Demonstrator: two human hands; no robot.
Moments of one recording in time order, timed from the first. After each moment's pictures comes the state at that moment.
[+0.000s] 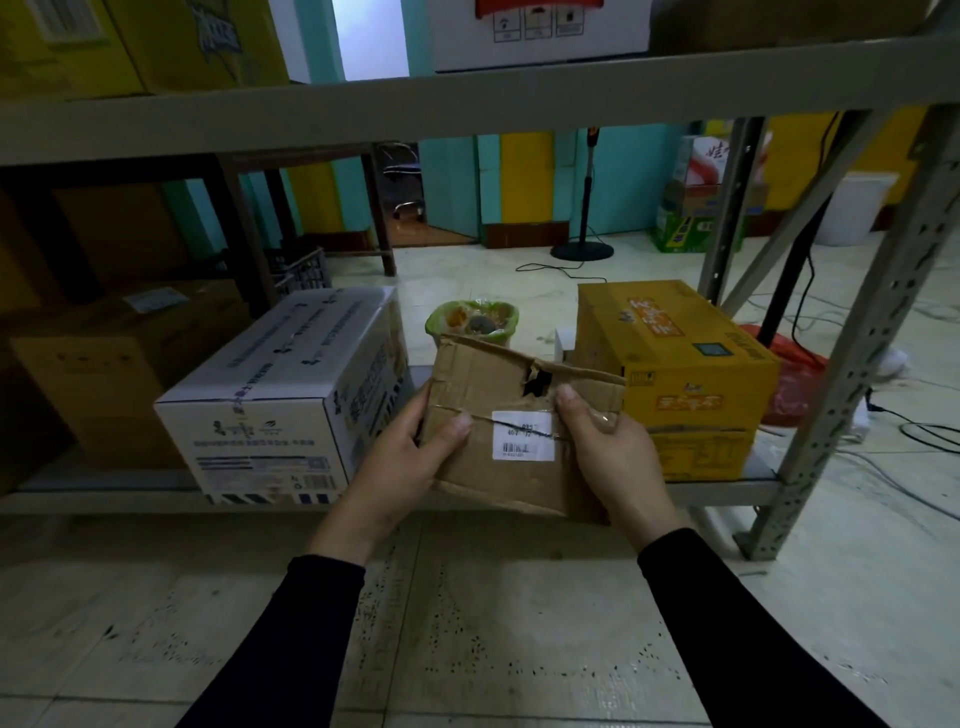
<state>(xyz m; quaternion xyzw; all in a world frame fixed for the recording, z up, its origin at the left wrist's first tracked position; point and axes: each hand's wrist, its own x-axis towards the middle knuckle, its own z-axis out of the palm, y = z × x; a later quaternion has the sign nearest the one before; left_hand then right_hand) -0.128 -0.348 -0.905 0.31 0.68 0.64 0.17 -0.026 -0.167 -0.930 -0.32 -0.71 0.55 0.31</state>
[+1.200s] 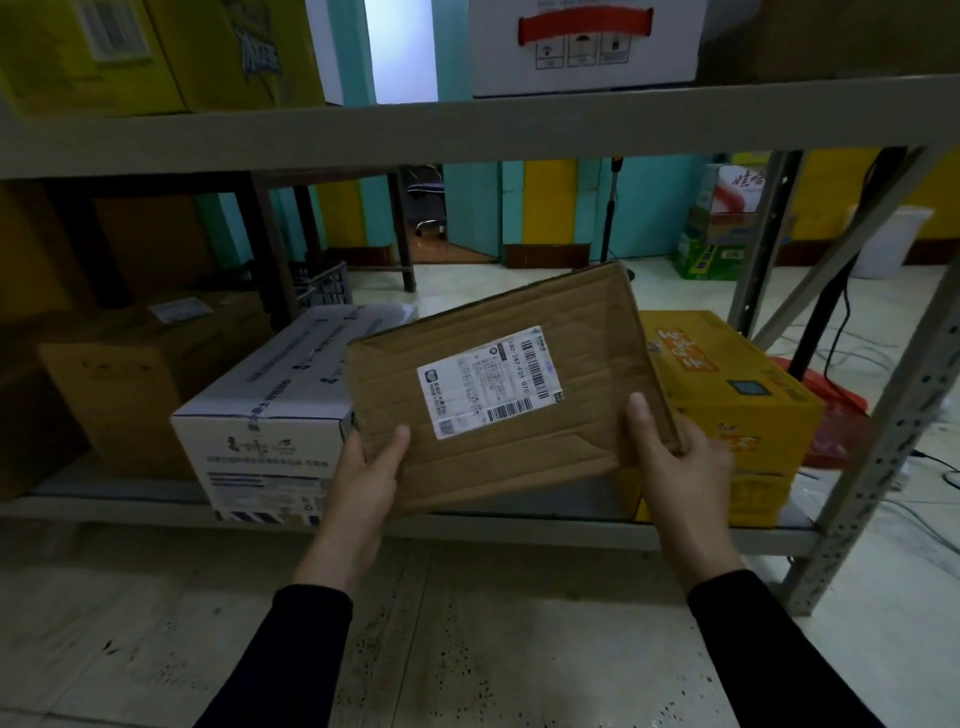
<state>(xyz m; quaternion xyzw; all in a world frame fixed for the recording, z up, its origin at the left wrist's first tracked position) -0.171 -0.362 -0.923 0.08 0.67 0.73 0.10 -0.029 -0.144 -0.922 -0.36 -0.68 0.50 0.40</state>
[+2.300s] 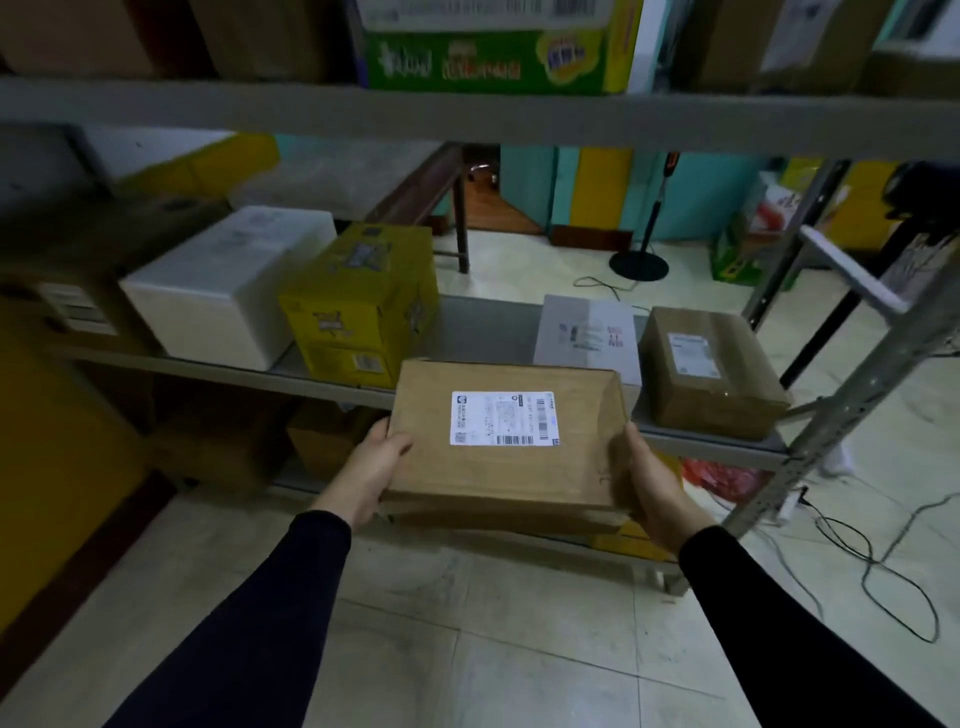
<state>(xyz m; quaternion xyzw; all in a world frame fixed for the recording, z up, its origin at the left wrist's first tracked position) -0.081 -0.486 -0.323 -0.05 0.75 0.61 0.26 0.046 -0.228 -0.351 -0.37 -0.58 0.72 0.04</state>
